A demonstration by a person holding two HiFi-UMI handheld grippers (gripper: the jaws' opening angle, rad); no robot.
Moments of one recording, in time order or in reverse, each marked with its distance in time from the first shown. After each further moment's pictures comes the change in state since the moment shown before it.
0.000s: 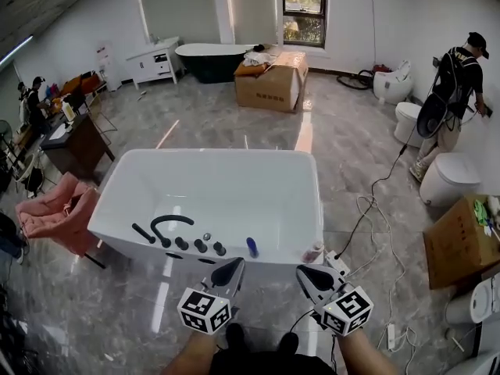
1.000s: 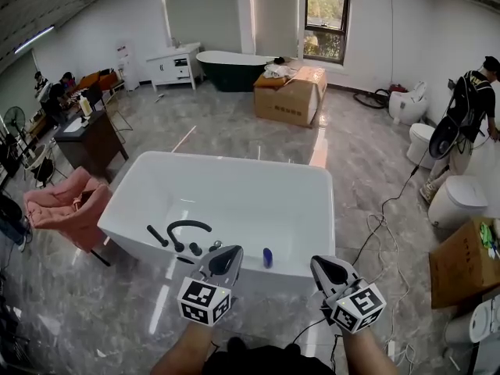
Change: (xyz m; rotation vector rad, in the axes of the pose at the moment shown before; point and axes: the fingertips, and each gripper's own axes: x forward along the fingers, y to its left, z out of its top) left arm -0.028 0.065 0.056 0.139 -0.047 0.113; right arm 0.037 0.005 0.061 -0.063 -0.098 -0.028
